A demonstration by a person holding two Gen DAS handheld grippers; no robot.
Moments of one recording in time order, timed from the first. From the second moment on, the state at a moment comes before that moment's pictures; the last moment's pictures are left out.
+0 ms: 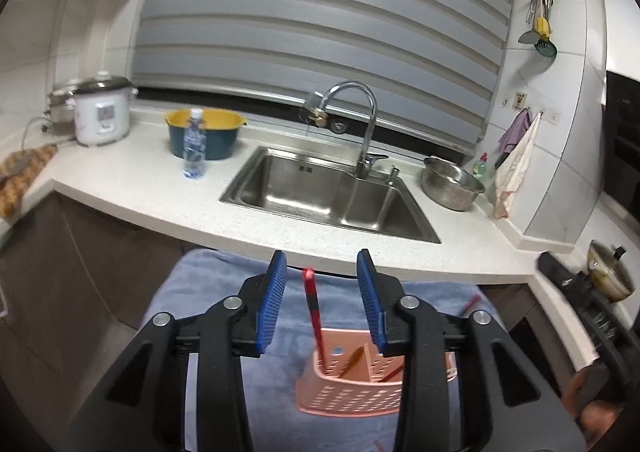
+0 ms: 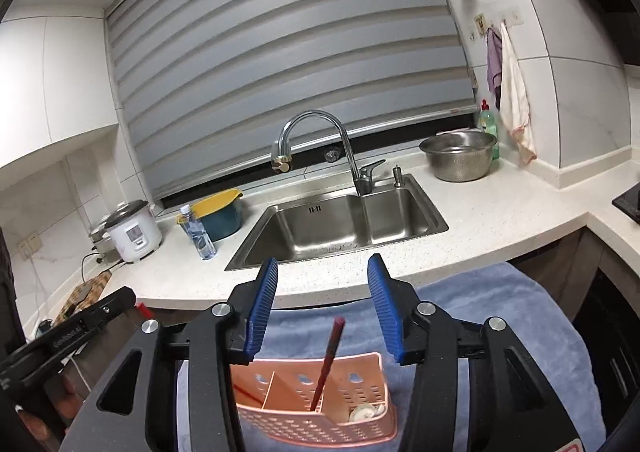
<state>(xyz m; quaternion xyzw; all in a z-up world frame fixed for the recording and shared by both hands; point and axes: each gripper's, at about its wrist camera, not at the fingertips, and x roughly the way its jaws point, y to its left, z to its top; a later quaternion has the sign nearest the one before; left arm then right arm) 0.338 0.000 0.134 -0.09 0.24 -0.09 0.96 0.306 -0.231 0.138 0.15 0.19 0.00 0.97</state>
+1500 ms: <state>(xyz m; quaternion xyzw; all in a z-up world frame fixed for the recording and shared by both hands) 0.080 -0.009 -0.091 -0.02 0.48 -0.13 0.87 0.031 -0.231 -0.076 0.11 0.42 -0.03 0.90</state>
